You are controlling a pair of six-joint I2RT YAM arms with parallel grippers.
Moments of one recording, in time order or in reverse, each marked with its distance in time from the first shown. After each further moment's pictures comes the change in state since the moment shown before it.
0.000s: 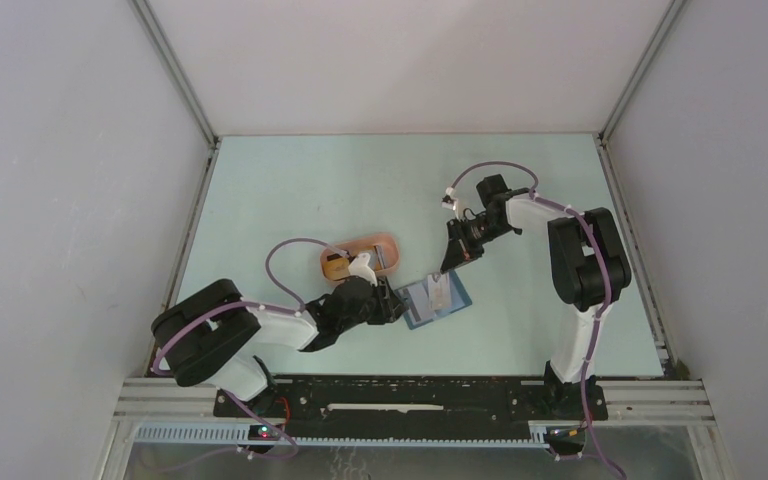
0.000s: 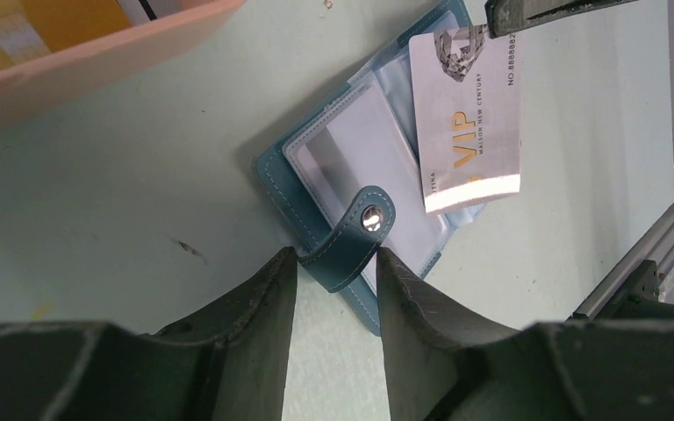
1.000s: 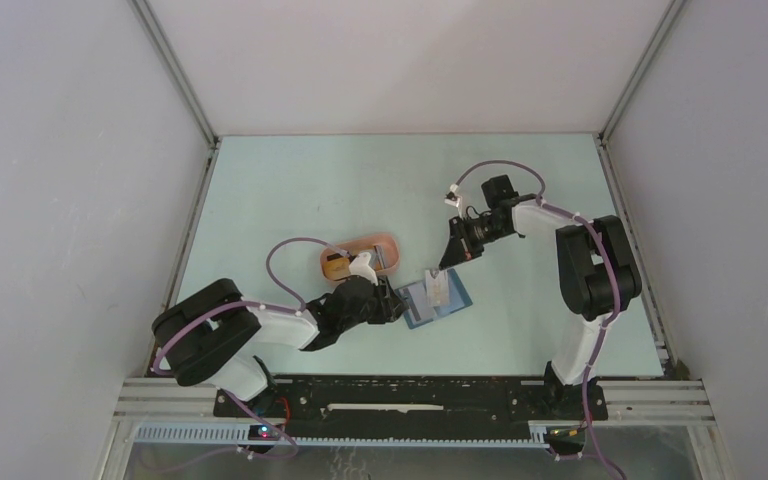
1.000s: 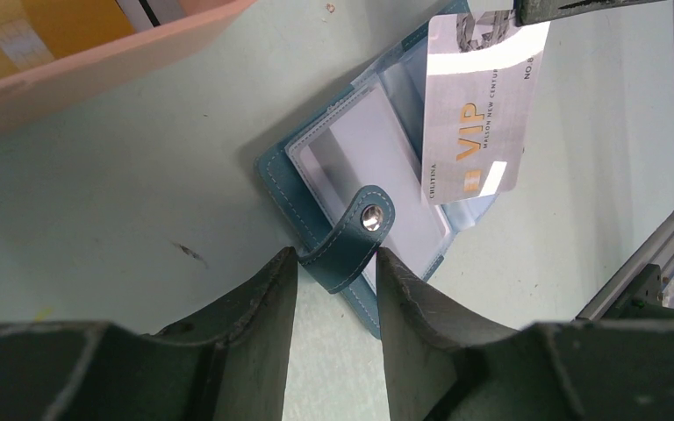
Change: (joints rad) left arm -0.001 0.004 0.012 -0.017 -0.010 0.000; right arm -0.010 -0.081 -0.083 0.129 -0.045 0.012
